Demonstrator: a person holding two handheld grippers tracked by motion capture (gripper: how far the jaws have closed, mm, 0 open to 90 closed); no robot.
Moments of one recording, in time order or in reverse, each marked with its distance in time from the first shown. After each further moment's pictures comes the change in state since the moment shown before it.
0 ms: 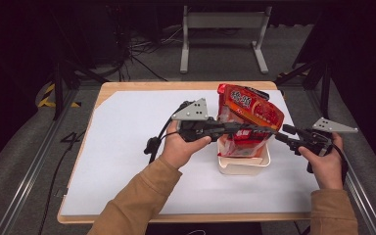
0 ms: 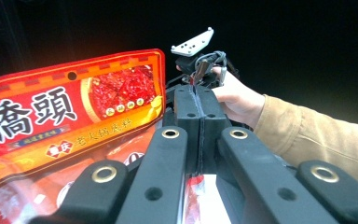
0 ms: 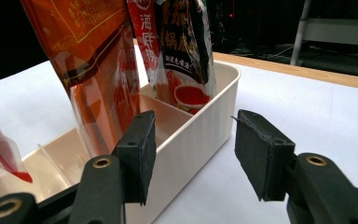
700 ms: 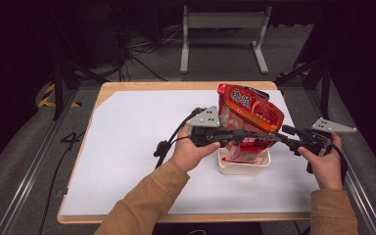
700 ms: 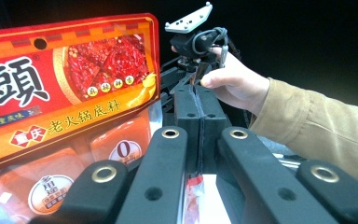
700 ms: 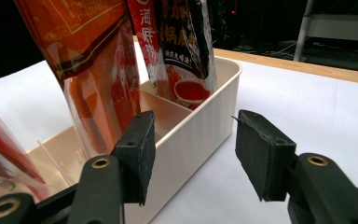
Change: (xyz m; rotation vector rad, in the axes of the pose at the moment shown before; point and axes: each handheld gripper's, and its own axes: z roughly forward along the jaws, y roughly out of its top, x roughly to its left) left arm 0.003 -0.019 0.028 0.046 -0.011 0.000; right arm -0.003 -0.003 0.002 0.009 0.008 0.007
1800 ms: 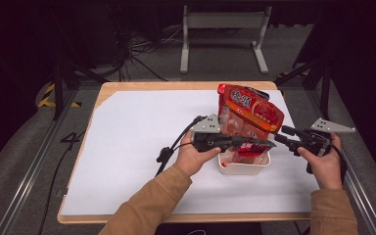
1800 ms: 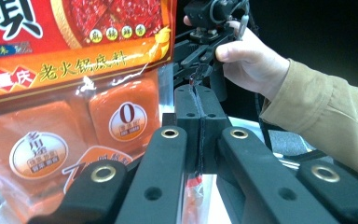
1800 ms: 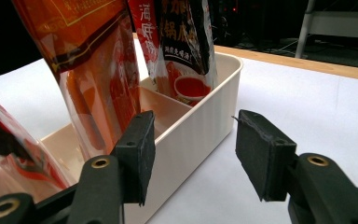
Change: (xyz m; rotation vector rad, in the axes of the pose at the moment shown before) left arm 0.009 -0.036 0.012 0.024 0.021 -0.059; right arm -0.001 -0.002 0.001 0.011 0.005 0.002
